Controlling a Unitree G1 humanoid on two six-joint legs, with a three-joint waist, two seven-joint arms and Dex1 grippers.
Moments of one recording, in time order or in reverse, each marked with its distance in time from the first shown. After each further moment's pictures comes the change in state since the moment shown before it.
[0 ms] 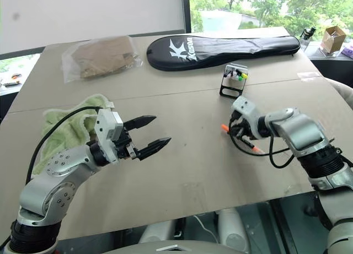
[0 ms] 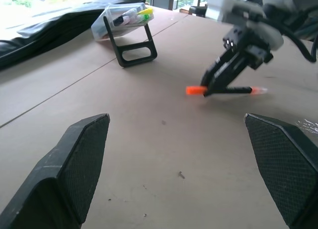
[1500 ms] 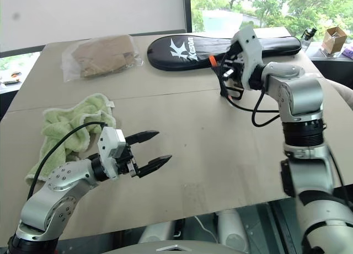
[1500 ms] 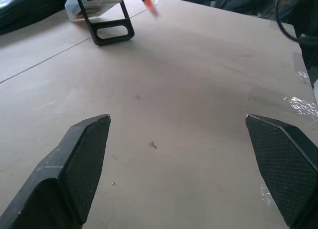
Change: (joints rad) left arm 0.127 0.000 -0.027 -0.019 0.056 -0.116 -0.077; right arm -0.275 0.436 -0.508 0.162 0.054 -0.228 -0.237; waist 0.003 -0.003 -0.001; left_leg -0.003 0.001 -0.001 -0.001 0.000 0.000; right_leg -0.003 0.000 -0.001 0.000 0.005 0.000
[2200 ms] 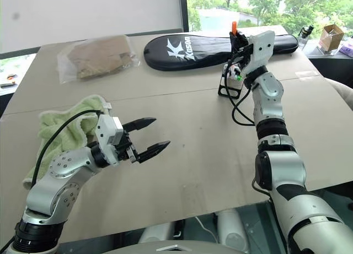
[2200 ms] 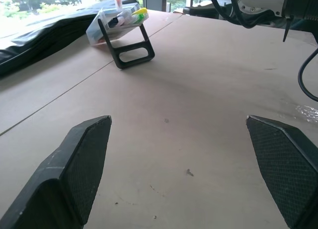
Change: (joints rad) left arm -0.106 -0.003 0.000 0.082 0.008 -0.028 0.016; right arm -0.106 0.093 -0.071 0.838 -0.193 -1.213 -0.146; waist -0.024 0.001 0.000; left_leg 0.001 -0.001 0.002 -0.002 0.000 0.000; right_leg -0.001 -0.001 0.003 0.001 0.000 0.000
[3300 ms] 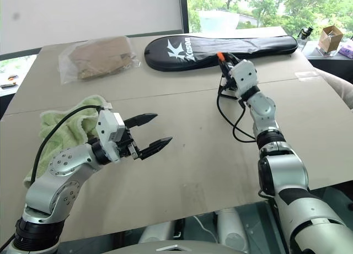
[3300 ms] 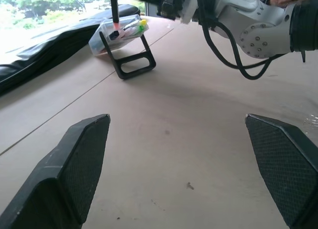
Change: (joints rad) left arm -0.031 -0.002 -0.002 -0.037 -0.001 0.033 0.034; right arm 0.086 -0.027 0.127 0.192 -0.194 -0.331 -0.080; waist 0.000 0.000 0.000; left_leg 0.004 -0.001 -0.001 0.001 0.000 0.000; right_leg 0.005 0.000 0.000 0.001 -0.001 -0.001
